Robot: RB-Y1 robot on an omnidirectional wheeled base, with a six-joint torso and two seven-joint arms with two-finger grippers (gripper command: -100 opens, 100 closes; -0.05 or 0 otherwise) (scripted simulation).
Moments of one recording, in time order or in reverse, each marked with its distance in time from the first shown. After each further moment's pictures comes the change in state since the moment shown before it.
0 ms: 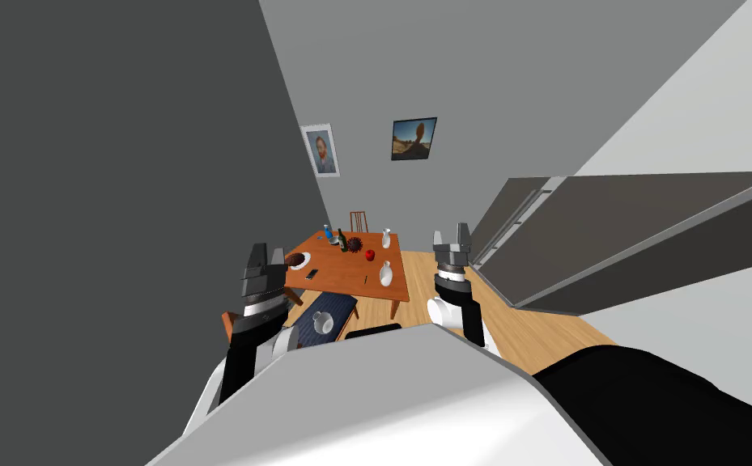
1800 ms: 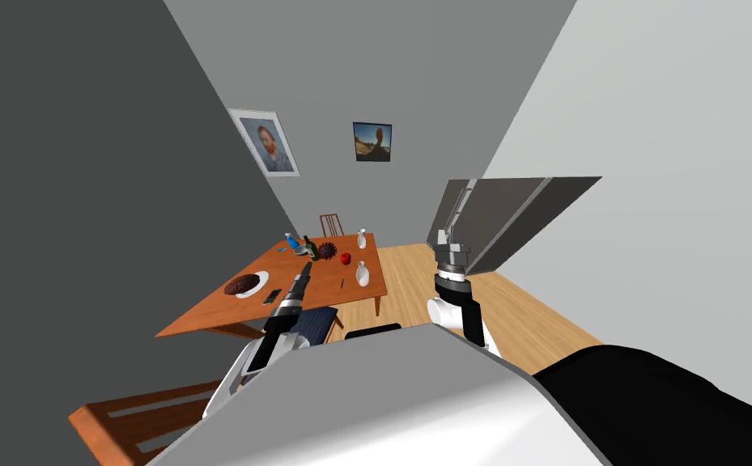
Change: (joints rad) left arm -0.092 0.262 -0.011 0.443 -0.056 0.148 -0.137; right arm 0.000 0.000 0.000 0.000 0.000 0.000 0.000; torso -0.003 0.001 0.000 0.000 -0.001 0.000
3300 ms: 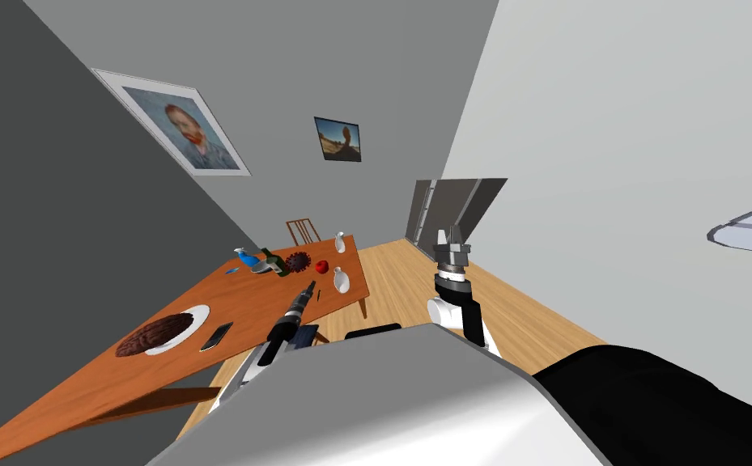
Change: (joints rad) left arm -0.069 0.084 -0.010 0.364 -0.044 0.132 -0.111; right arm 0.000 0.000 0.000 0.000 0.000 0.000 0.000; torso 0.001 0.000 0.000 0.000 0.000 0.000
